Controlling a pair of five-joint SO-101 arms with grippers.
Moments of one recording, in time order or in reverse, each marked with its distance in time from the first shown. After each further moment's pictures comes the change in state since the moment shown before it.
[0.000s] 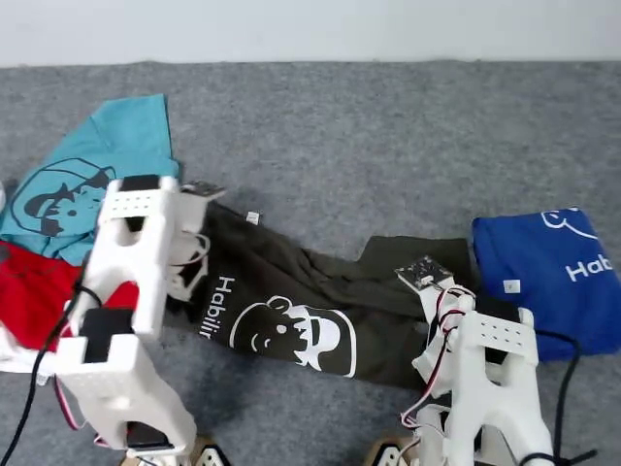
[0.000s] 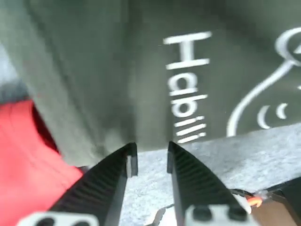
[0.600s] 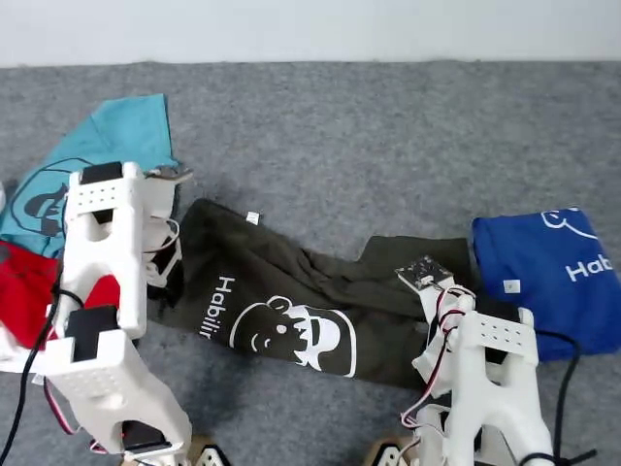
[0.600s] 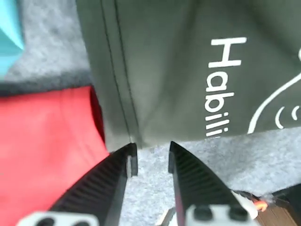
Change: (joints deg) left arm -4.4 2.4 -7.6 3.4 -2.9; right arm 0.0 0.0 0.0 0.0 0.0
